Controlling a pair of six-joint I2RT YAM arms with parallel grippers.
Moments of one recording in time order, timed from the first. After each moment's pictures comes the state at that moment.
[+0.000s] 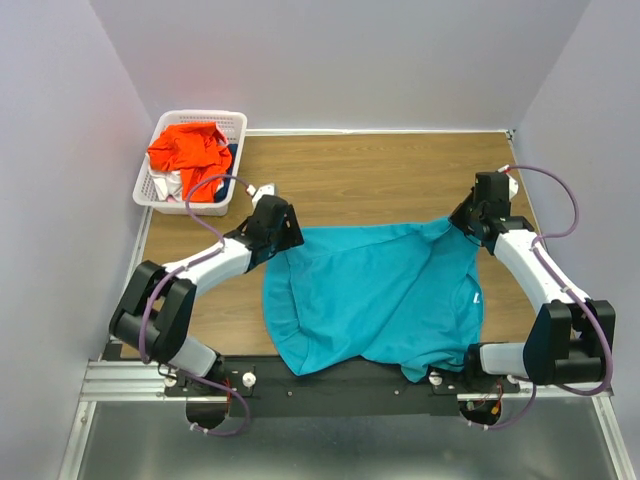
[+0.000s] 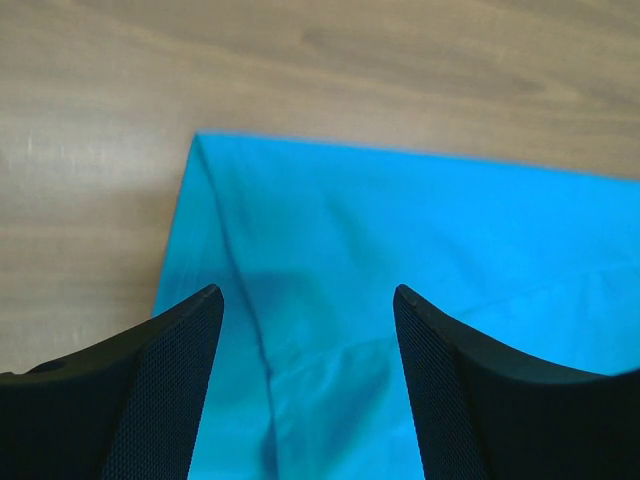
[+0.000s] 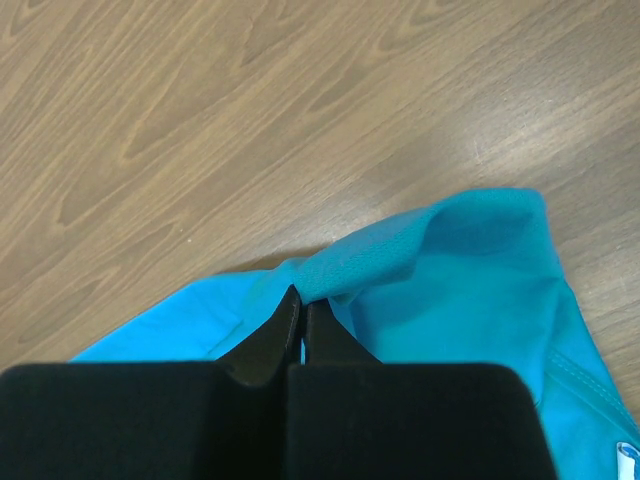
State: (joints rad) left arm -0.49 1.52 0.84 -0.08 -0.18 -0.65; right arm 0.05 1.32 0.91 -0.34 0.14 0.65
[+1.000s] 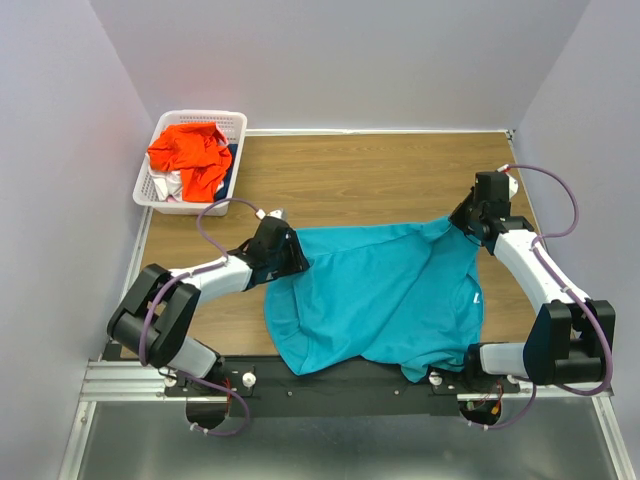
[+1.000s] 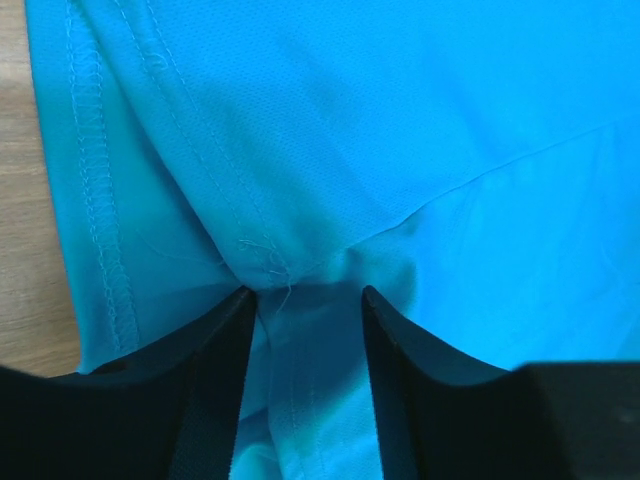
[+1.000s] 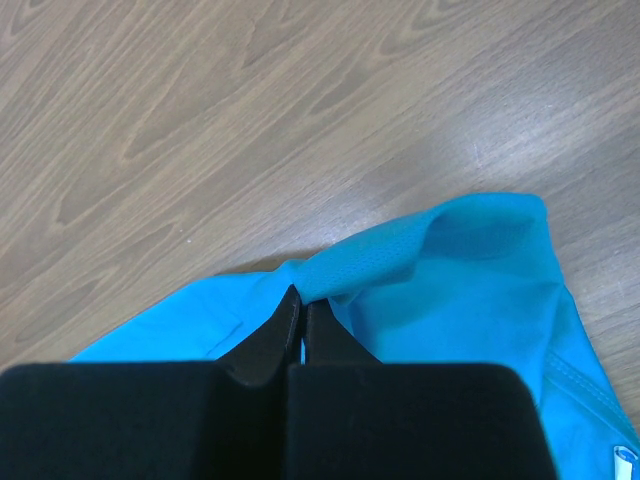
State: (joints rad) left arm -0.54 1.48 0.64 0.02 0.04 -0.71; right arm 0.05 1.32 0.91 -0.33 0.14 0.63
